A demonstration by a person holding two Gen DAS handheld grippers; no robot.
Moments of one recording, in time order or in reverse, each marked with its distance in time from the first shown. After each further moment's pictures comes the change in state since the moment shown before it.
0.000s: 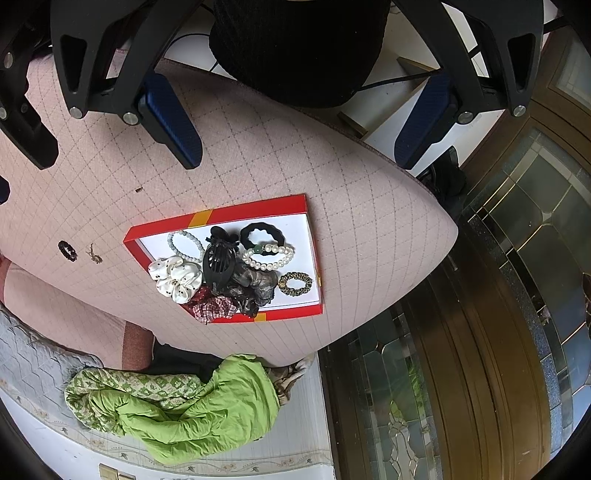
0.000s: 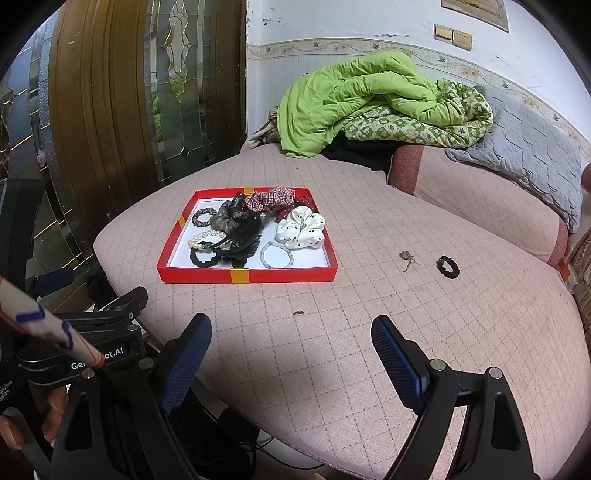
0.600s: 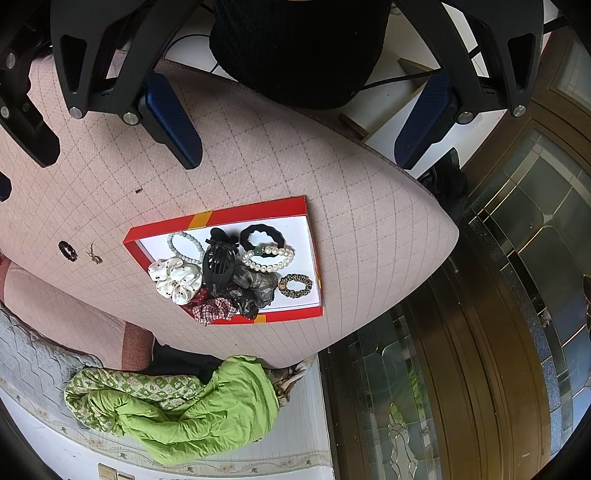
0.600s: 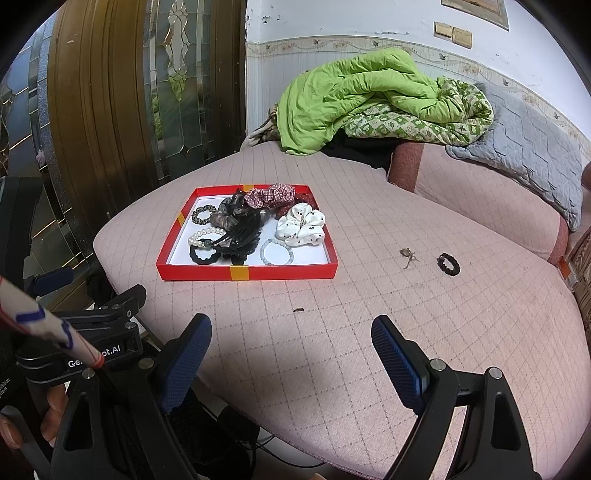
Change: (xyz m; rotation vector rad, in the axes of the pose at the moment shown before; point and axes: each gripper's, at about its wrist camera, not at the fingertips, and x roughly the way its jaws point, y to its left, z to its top) left arm 0.001 0.000 -0.001 -0.001 0.003 -0.002; right arm 0.001 -0.003 -0.002 0.004 0.009 0.002
